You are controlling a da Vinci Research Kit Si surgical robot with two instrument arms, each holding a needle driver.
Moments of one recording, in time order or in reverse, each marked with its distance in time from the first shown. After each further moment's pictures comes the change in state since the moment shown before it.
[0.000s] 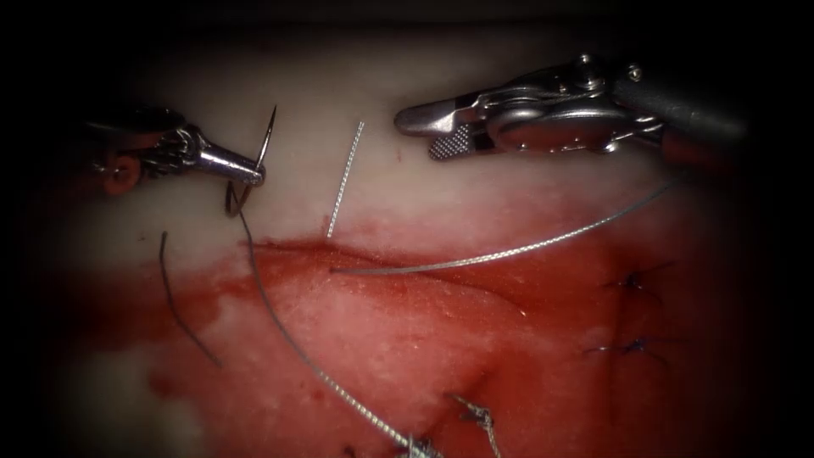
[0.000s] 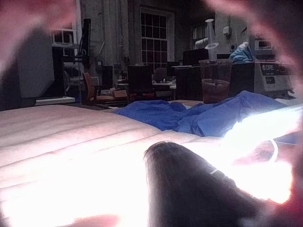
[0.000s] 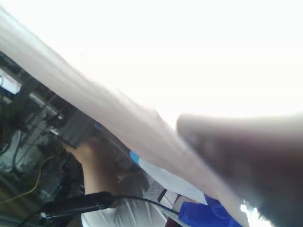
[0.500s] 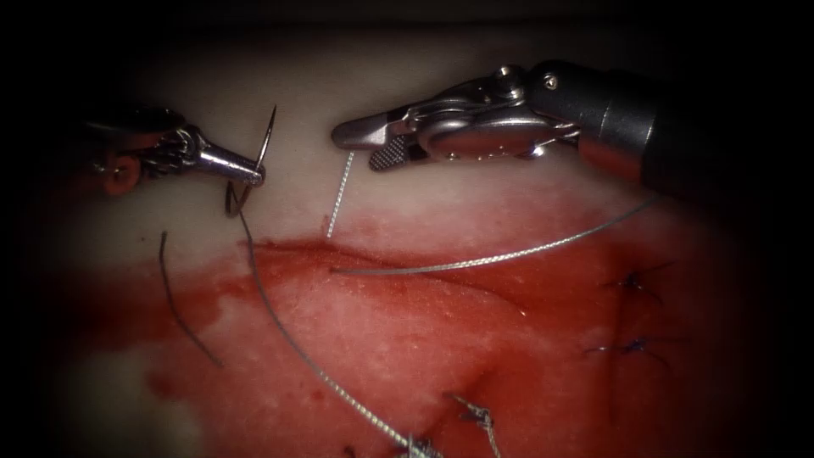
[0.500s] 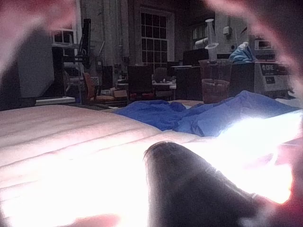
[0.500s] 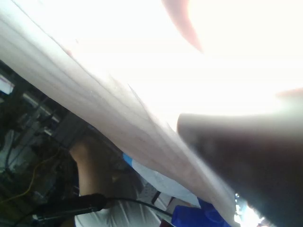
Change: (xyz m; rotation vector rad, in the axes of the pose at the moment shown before) right arm 0.000 -0.001 0.006 0.009 0.065 -0.121; left arm 0.000 0.000 0.000 0.000 0.000 0.001
